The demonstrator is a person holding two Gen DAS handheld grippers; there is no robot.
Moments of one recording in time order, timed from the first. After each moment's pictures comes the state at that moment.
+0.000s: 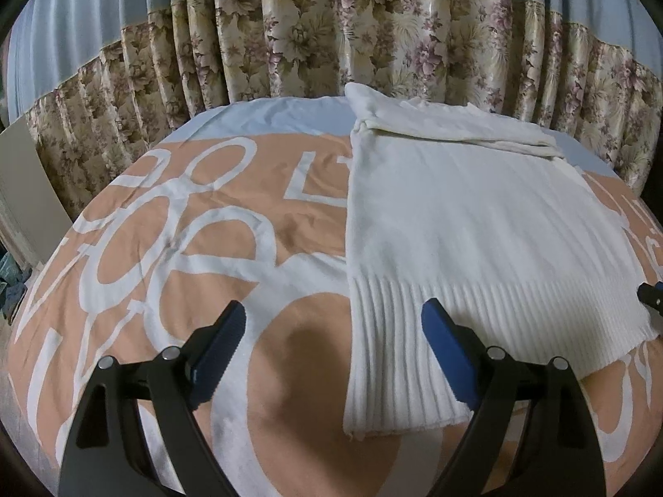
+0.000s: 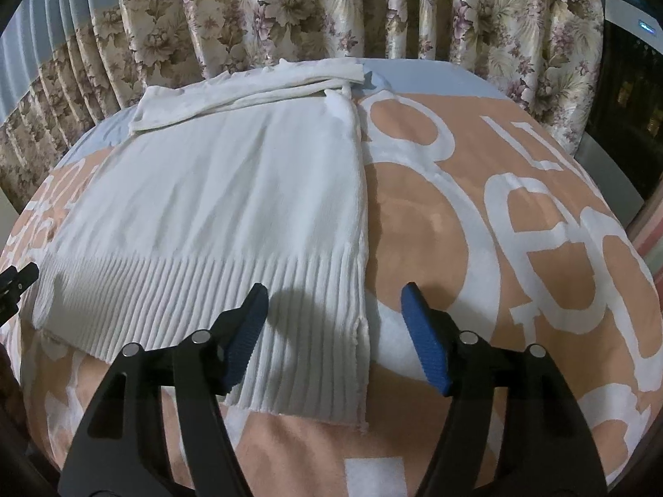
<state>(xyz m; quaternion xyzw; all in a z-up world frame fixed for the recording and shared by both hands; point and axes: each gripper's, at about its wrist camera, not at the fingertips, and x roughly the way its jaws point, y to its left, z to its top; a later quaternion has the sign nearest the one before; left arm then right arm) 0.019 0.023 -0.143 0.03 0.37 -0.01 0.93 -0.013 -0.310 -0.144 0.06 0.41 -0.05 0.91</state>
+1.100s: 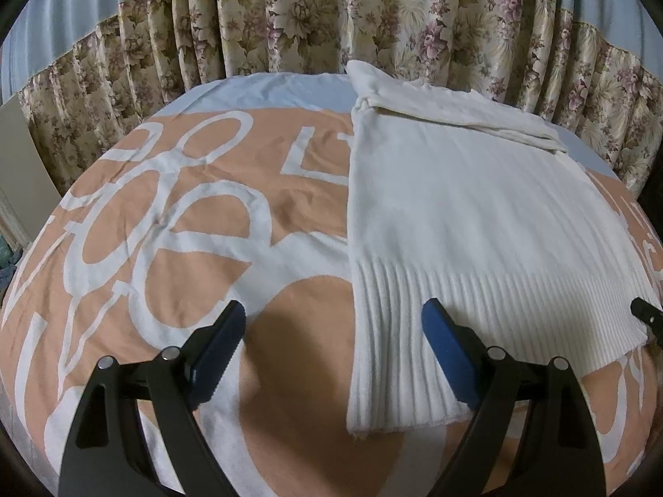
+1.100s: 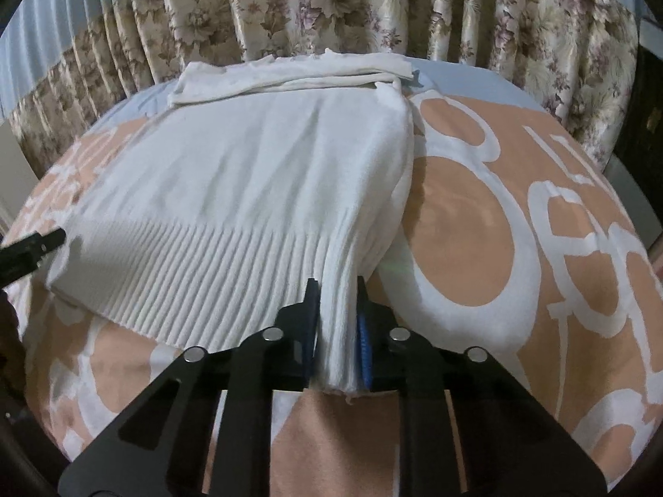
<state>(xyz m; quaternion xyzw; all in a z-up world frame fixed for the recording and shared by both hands) 0.026 0.029 -0.153 0.00 0.41 -0.02 0.91 -0.018 -0.287 -0.150 0.04 0.42 0.01 0.91</state>
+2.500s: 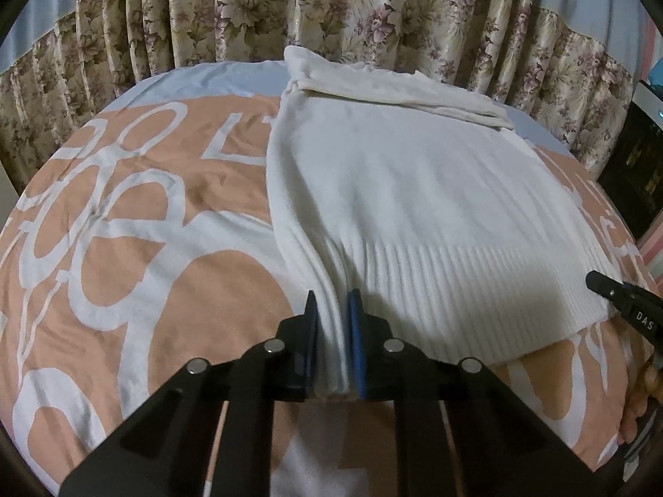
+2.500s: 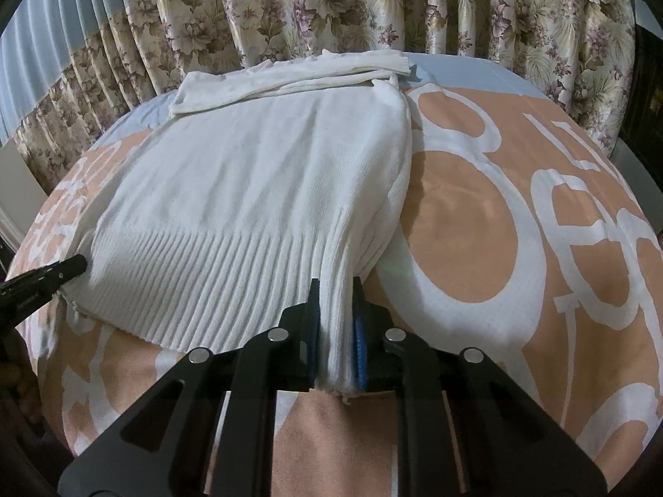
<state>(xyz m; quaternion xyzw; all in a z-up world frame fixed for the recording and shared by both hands) 0.014 -0.007 -0.155 -0.01 0.43 -0.10 0.90 -0.018 -0.294 -0.151 0.07 0.41 0.02 0.91</state>
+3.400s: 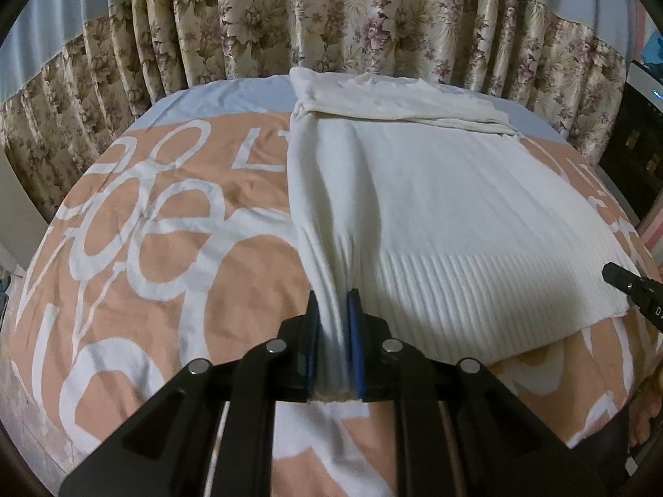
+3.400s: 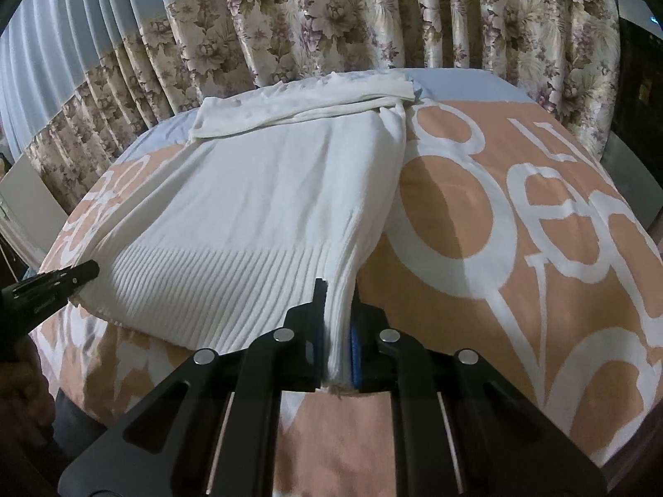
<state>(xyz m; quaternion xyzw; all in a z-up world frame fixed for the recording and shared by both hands) -0.030 -0.006 -0.118 0.03 0.43 -0.08 0.90 -0.072 -0.287 -0.116 0.09 0.40 0.03 0.91</state>
